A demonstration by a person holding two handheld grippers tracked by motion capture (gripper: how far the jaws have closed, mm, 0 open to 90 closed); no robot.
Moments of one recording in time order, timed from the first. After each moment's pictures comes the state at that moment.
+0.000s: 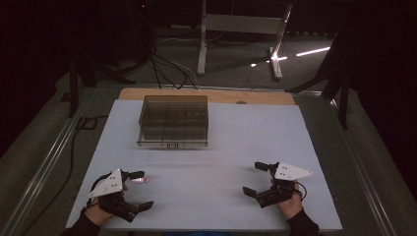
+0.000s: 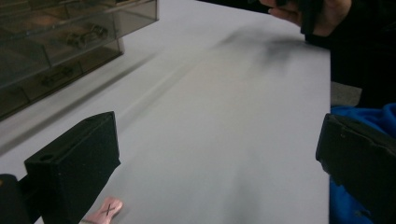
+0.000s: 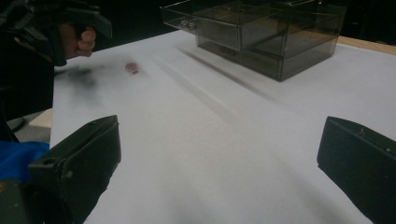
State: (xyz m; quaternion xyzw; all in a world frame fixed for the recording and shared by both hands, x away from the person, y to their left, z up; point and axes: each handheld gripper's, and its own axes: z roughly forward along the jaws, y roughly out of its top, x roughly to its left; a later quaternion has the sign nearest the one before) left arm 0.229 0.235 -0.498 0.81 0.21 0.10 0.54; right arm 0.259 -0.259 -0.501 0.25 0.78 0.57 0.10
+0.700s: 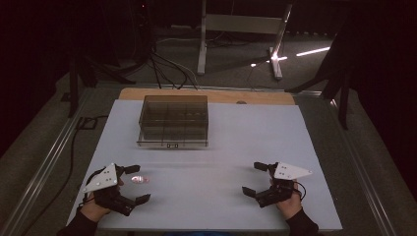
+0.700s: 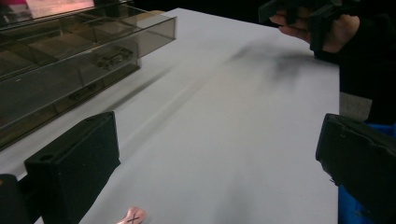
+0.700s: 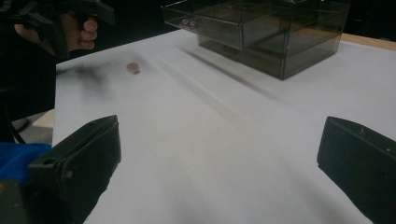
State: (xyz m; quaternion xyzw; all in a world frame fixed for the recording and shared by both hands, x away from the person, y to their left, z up) left arm 0.236 0.245 -0.487 0.80 0.23 0.11 0.55; right arm 0.260 -0.258 -0.502 0.26 0.78 0.57 0.10
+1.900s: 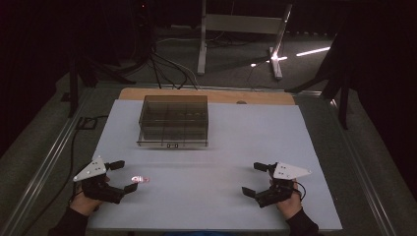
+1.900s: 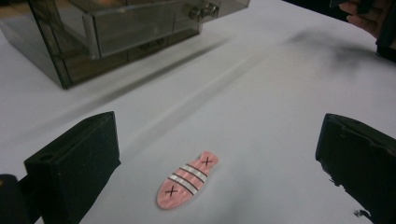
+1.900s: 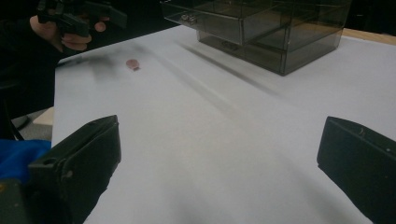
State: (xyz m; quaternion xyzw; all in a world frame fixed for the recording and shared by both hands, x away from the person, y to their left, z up) left arm 0.258 0.284 -0.502 0.79 0.32 0.11 0.51; right arm 0.261 -0.258 -0.502 0.26 0.78 0.56 0.09
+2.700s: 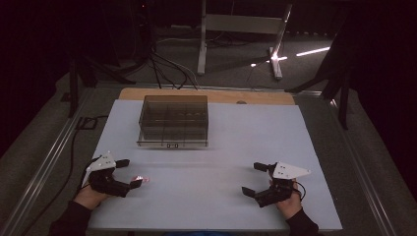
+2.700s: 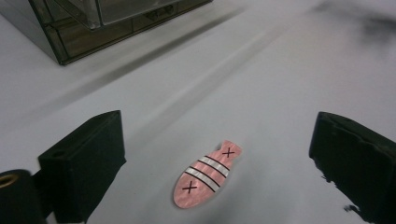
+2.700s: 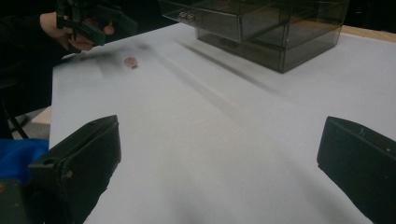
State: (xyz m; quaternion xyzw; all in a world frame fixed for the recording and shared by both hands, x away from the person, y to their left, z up) left arm 0.280 0.275 -0.510 0.82 0.33 0.09 0.46; right arm 0.262 -0.257 -0.503 0.26 0.78 0.56 0.09
